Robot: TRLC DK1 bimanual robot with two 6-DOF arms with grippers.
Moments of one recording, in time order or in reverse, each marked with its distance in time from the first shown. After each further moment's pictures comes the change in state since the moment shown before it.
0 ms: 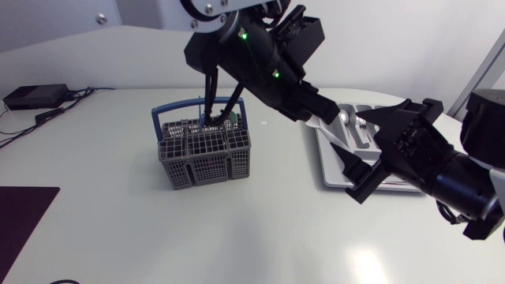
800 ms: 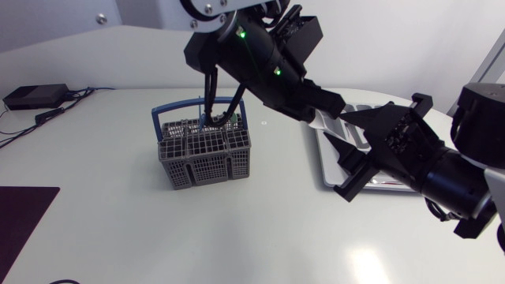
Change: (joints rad) left arm 0.002 0.001 0.000 0.000 0.045 -0.077; right arm 0.088 0.029 0.018 0.038 0.033 0.029
